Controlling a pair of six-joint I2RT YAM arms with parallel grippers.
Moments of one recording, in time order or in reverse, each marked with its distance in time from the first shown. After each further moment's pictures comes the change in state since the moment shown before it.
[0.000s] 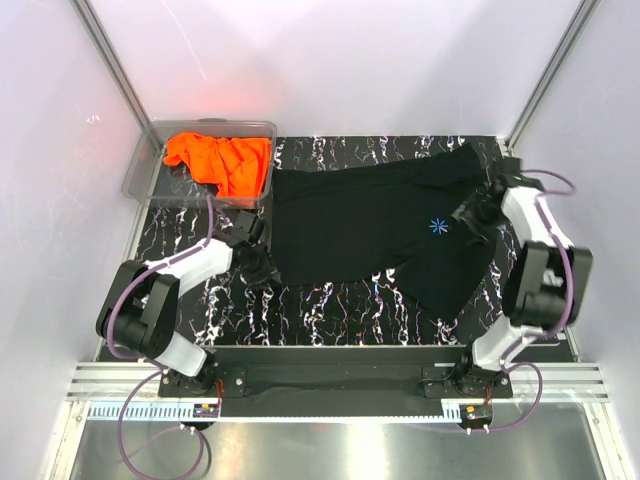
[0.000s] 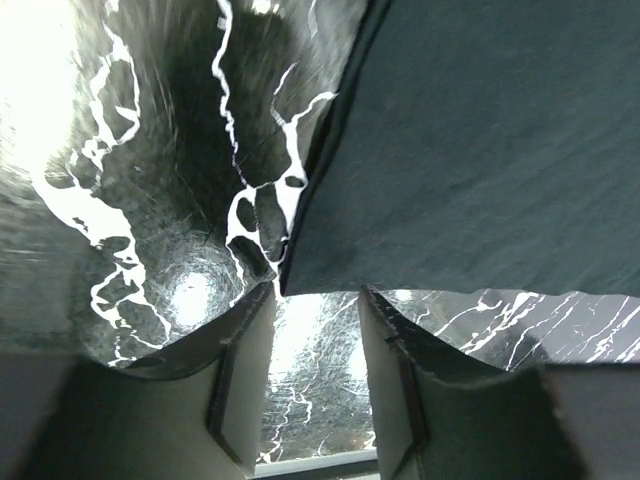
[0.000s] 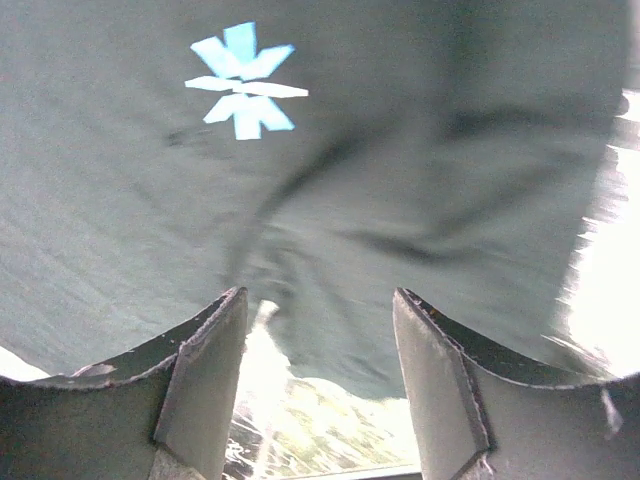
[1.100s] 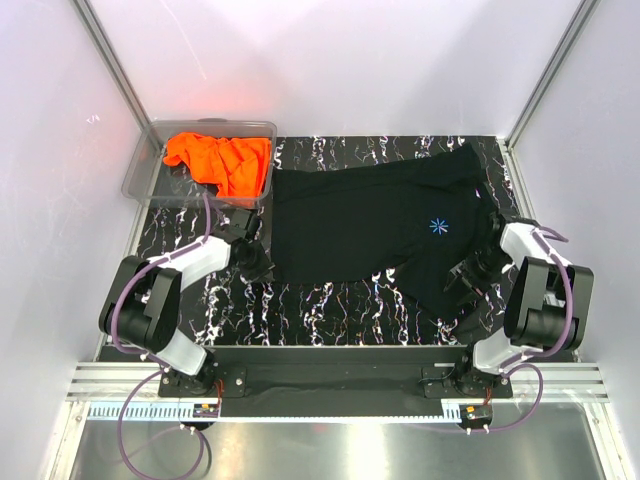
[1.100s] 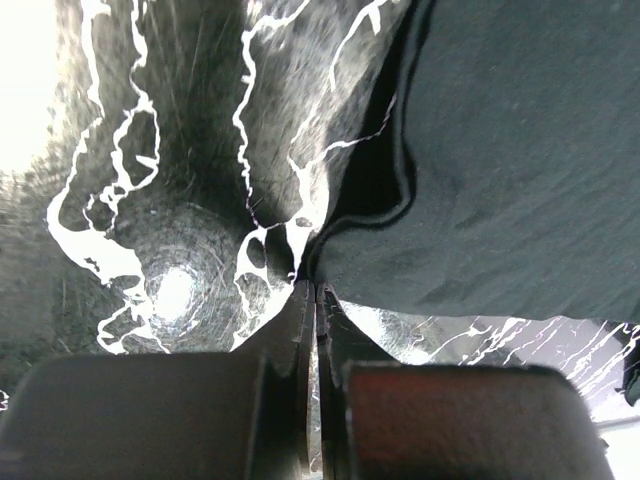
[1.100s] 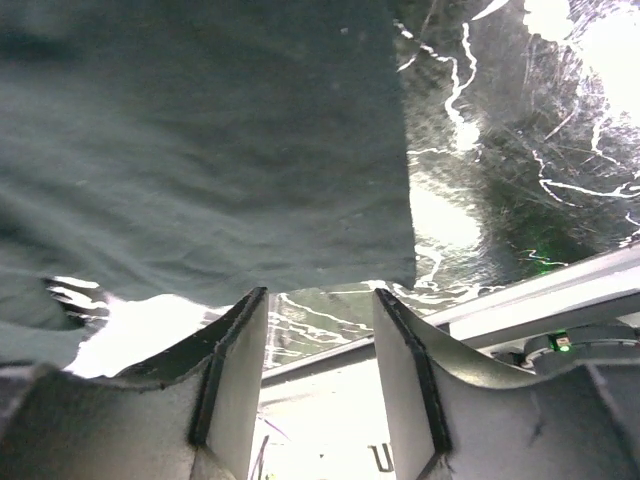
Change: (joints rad) left arm 0.045 0.039 -0.006 0.053 0.024 -0.011; right arm -0.103 -0.192 -0.410 -0.163 -0.055 0.069
